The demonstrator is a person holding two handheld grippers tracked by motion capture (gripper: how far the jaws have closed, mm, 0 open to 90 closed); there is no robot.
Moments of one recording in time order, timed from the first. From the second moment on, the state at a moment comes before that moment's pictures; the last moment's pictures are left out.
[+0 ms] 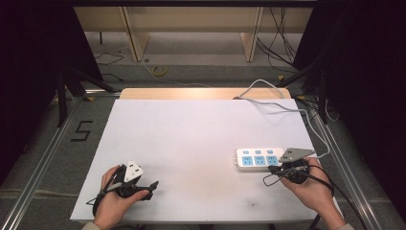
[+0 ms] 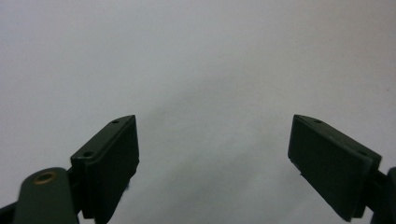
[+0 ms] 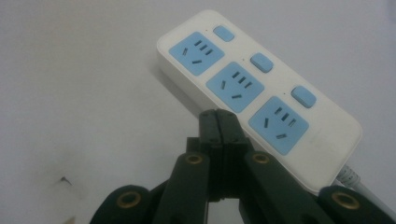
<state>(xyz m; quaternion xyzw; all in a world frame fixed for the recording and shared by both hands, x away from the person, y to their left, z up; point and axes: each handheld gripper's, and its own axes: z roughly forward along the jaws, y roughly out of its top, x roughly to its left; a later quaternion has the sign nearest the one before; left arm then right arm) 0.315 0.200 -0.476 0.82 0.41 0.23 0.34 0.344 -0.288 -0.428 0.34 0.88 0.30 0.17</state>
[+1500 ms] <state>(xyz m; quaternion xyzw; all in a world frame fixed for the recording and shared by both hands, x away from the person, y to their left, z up) 0.315 0.198 -0.476 0.82 0.40 0.23 0.34 0.368 -0.266 -0.421 0.33 0.89 0.27 0.17</state>
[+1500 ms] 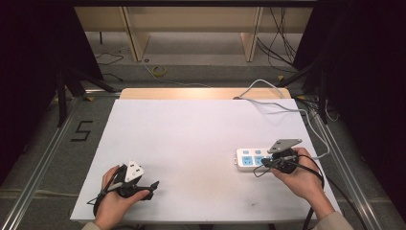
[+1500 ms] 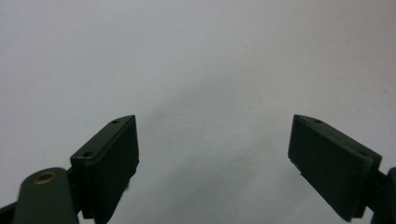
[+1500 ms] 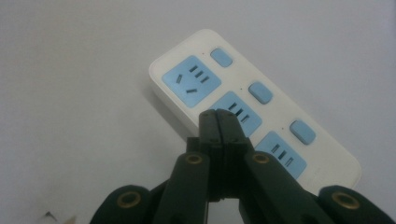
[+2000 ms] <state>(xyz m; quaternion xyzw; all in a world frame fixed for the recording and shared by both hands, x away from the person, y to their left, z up) 0.315 0.197 -0.476 0.82 0.40 0.23 0.34 0.375 -0.262 -0.419 0.34 0.89 0.26 0.16</state>
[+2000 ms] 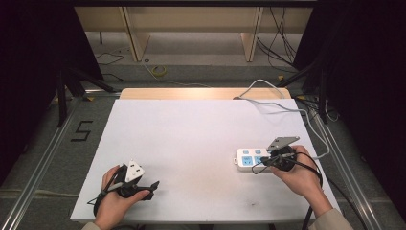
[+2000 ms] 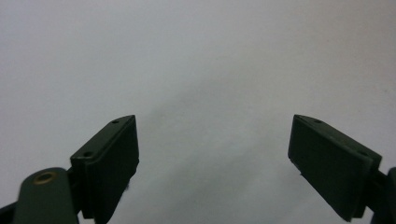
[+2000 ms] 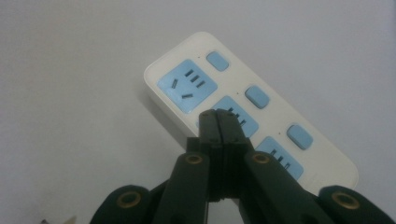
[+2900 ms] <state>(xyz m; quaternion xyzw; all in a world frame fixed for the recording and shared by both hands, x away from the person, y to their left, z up) 0.315 0.196 -0.476 0.82 0.40 0.23 0.34 0.389 -0.255 -0.421 0.34 0.89 0.25 0.16</state>
